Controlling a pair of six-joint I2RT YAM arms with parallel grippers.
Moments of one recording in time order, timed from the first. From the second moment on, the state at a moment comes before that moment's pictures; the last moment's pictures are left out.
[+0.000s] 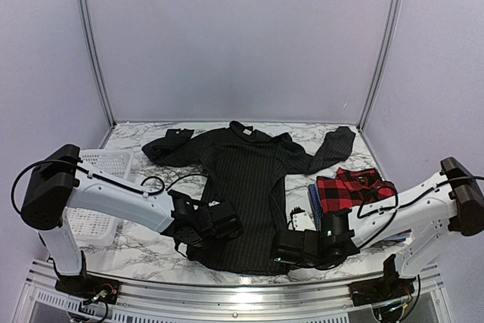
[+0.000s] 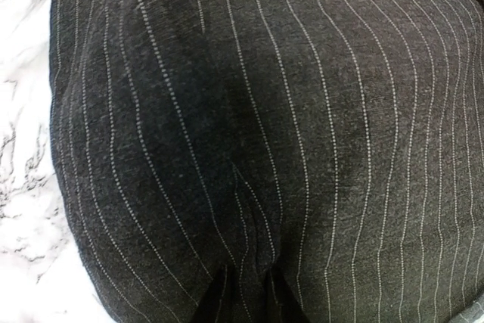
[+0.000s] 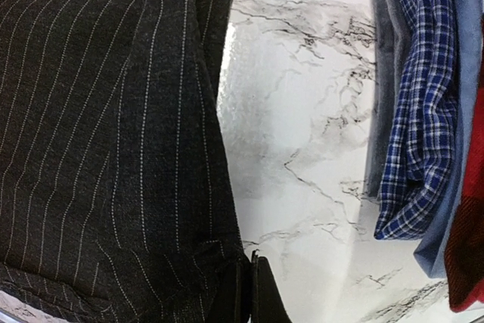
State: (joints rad) left arm -1.25 1.85 1.11 -0.55 -0.33 -0.82; right arm 1.38 1.50 0.80 -0.74 0.51 1.18
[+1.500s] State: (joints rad) left arm -0.99 1.08 0.56 -0.78 -0.23 -1.10; right arm 1.50 1.38 0.71 -0.82 0.39 1.24
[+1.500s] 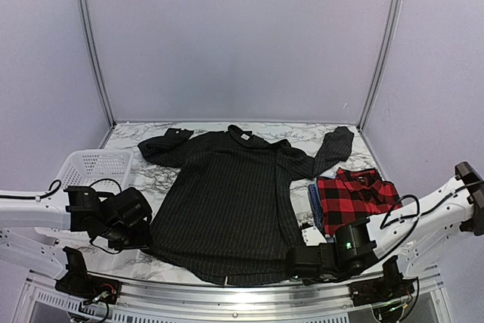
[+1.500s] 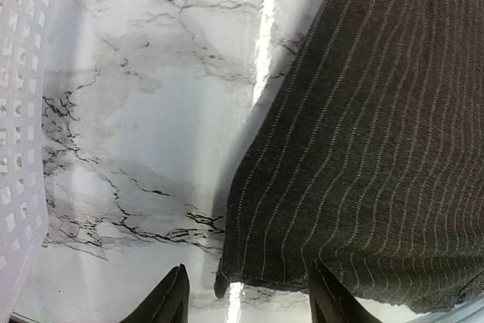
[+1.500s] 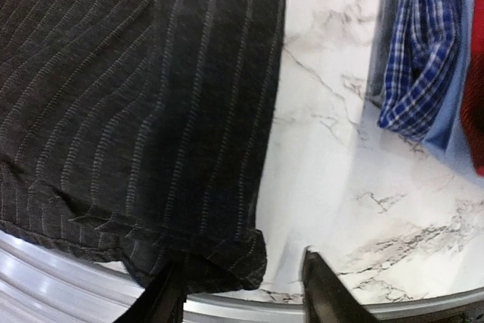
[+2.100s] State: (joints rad) left arm -0.90 1.52 1.19 -0.75 -0.20 -0.79; right arm 0.93 1.39 1.09 -0.58 0.37 0.67
